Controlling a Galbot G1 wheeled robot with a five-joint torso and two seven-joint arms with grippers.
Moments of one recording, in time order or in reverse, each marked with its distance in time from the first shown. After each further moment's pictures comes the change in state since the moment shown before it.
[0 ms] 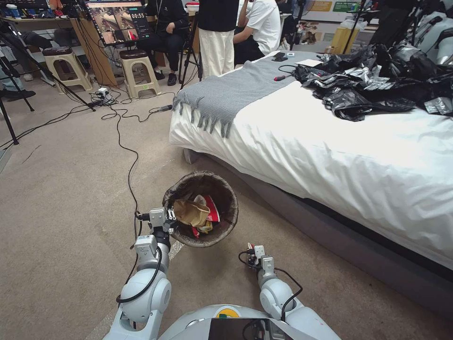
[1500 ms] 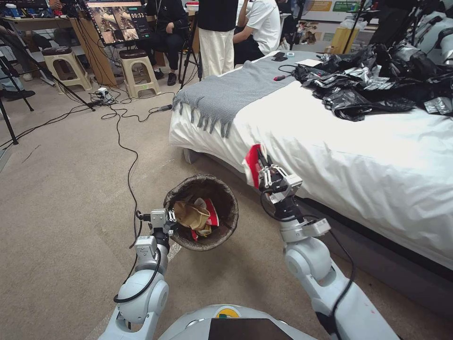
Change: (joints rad) left arm 0.002 0.058 0.004 0.001 -0.012 0.007 -0.002; right arm 0.023 -0.059 0.235 0.597 -0.130 0.506 -0.235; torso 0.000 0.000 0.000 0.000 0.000
